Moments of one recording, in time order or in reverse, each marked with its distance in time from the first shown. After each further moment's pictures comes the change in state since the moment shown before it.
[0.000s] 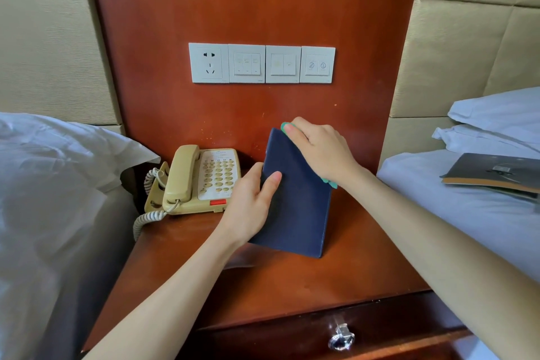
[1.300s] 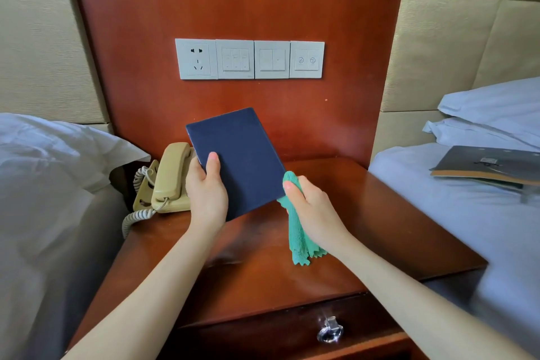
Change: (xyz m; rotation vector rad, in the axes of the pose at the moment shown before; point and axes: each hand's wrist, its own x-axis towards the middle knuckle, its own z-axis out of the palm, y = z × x) left_hand 0.014 -0.021 -0.011 -0.349 0.575 -0.347; right_hand -0.097 -0.019 0.030 0.594 -0.118 0.427
